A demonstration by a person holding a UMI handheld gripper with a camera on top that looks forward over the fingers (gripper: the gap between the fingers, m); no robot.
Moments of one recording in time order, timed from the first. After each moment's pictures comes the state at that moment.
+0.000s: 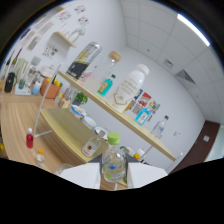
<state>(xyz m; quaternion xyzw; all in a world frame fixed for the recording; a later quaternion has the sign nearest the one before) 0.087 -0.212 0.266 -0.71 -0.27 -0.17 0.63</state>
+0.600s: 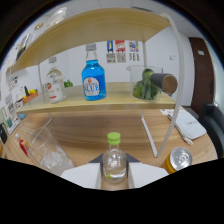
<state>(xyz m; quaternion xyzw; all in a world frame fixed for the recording) 0.155 -0.187 0.054 -0.86 -0.01 0.04 0.51</state>
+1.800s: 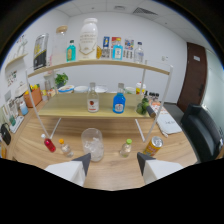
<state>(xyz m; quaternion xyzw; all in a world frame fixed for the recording) 0.100 -0.314 0.165 -0.89 0.01 -0.05 0.46</state>
